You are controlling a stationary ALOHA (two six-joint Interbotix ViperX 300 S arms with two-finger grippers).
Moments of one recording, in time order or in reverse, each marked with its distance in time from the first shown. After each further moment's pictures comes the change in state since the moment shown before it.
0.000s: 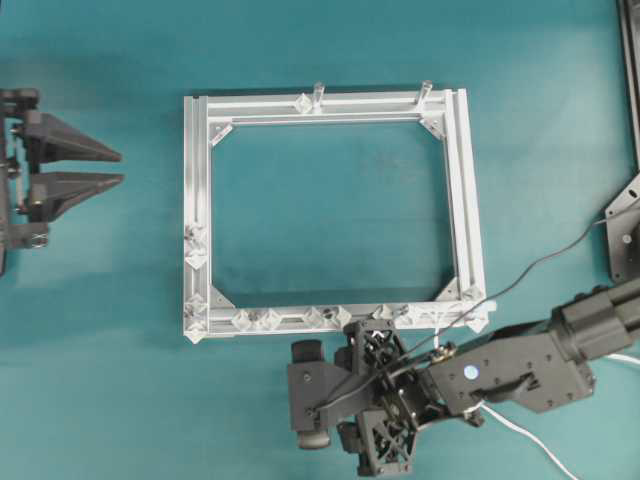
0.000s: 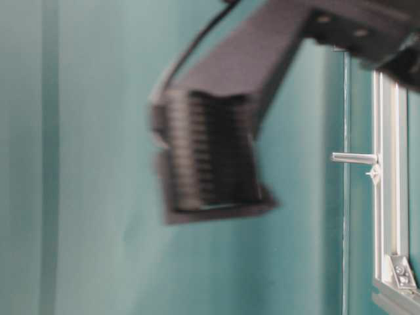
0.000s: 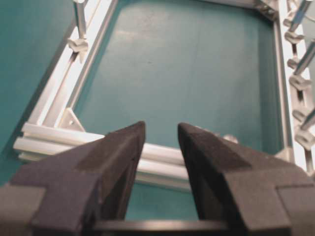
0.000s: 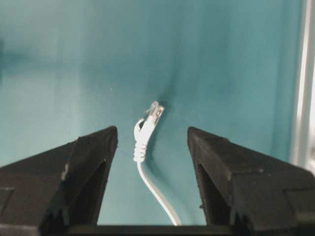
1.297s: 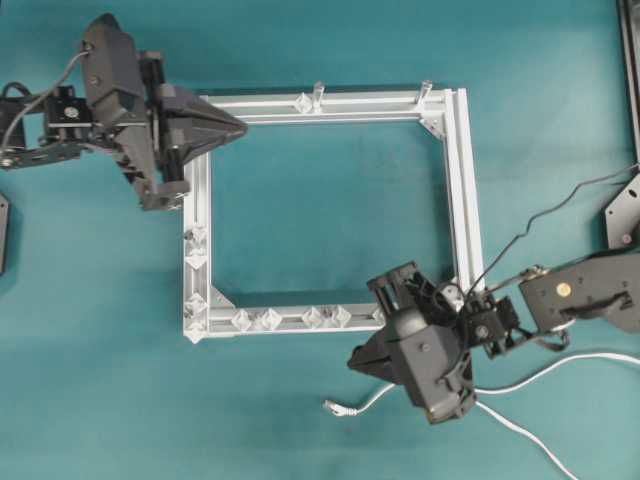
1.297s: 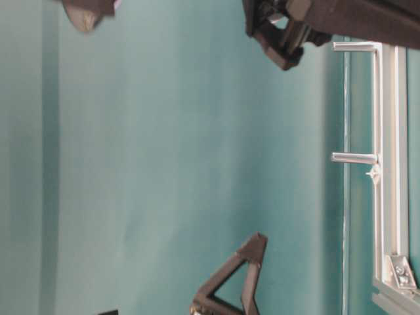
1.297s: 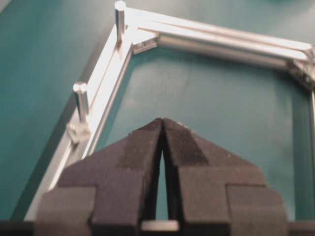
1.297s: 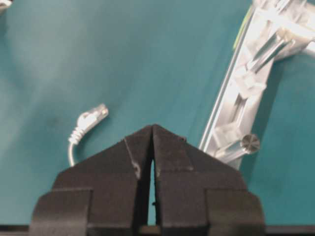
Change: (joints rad) left arm 0.038 0.594 -0.388 -0.002 -0.172 0.000; right arm -0.092 -0.285 0.374 0.002 -0.485 -0.488
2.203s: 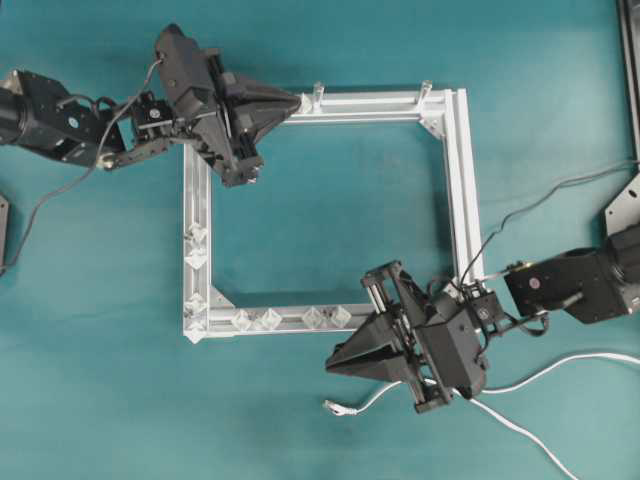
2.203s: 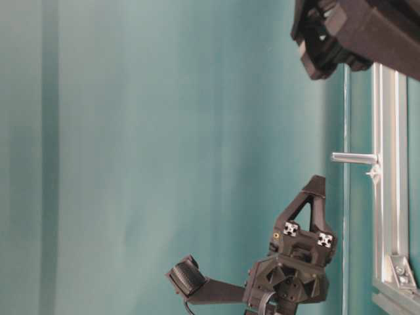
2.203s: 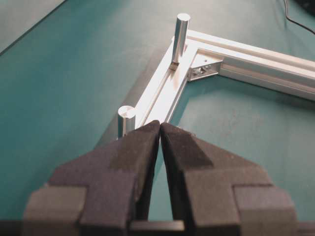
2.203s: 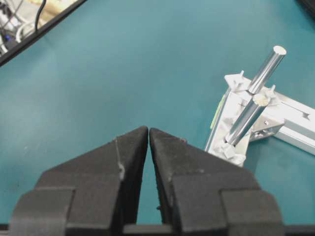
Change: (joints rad) left arm 0.071 0.483 -0.107 -0.032 -0.532 -0.002; right arm -0.055 0.186 0.141 0.002 -0.741 -0.158
